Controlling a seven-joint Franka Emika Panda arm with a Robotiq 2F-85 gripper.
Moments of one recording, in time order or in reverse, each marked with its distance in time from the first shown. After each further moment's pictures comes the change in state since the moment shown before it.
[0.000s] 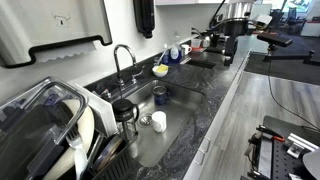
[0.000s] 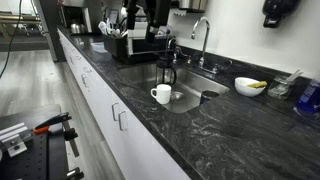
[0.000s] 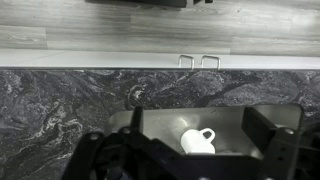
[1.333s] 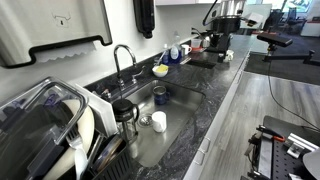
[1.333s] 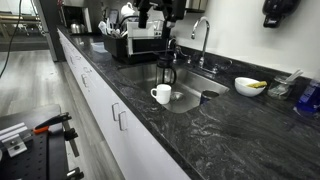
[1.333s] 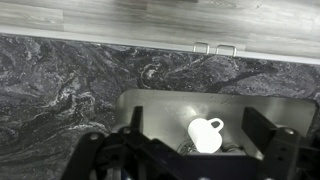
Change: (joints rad) arm -0.004 0.069 0.024 0.082 -0.040 0.034 -0.038
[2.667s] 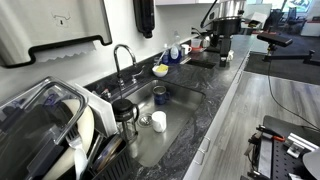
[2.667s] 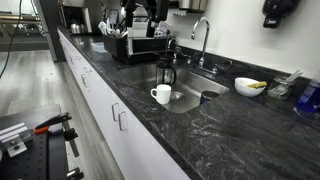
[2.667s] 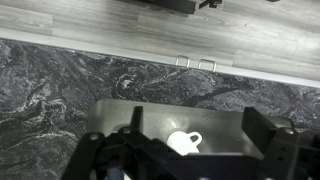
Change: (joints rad) arm 0.006 -0.035 0.071 -0.035 0.024 -0.051 0.003
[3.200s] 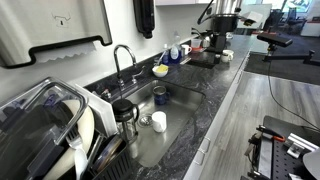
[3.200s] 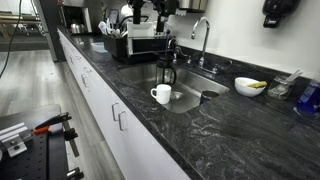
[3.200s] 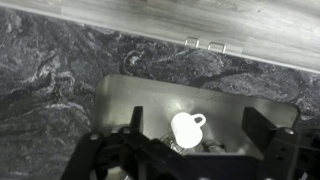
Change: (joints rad) arm 0.003 0.006 0.013 0.020 -0.012 0.082 -0.023
